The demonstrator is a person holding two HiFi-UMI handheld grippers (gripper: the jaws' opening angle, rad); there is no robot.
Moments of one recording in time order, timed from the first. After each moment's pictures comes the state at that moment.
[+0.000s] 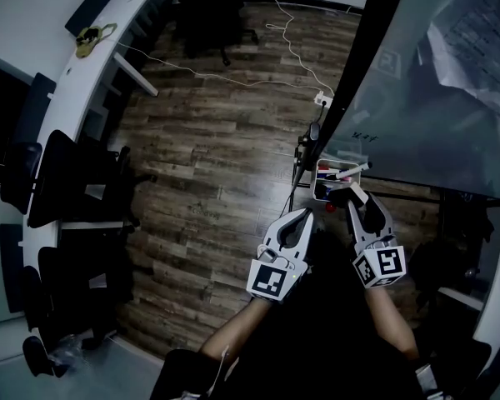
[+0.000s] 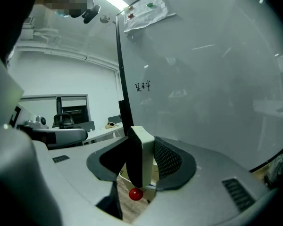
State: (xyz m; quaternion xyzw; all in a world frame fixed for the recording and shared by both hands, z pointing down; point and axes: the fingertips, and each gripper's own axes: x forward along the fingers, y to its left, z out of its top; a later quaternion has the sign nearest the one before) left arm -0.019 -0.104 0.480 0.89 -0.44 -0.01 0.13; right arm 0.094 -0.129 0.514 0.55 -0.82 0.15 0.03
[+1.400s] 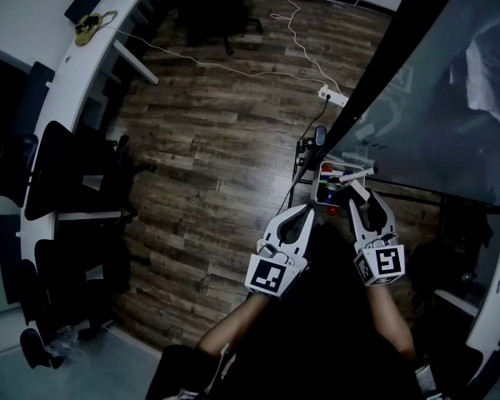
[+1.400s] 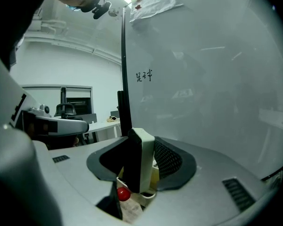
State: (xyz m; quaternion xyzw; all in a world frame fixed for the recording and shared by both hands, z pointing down) left arm -0.019 -0.125 0.495 0.88 -0.45 -0.01 0.14; right arm 0.093 -0.148 0.533 0.53 -0.84 0.12 0.07
